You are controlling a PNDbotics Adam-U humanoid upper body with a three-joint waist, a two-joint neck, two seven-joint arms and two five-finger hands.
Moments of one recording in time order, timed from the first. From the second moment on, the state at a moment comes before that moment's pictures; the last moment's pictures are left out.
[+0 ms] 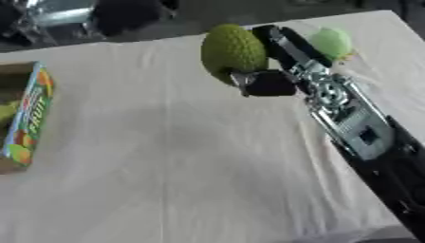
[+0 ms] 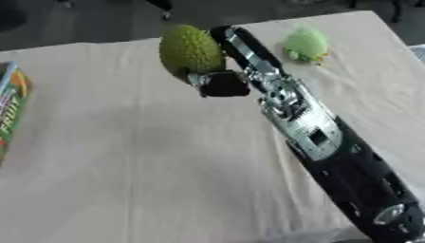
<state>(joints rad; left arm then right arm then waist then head) -1.11 0.59 -0.38 -1.99 0.08 0.31 -0.52 -0.59 -0.47 0.33 -1.84 0.11 0.33 -0.02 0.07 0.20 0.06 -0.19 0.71</state>
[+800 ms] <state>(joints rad) -1.15 0.51 -0.45 -1.99 -0.08 0.35 -0.67 -0.59 -0.46 0.35 -1.84 0.12 0.30 0.00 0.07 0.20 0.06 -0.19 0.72</state>
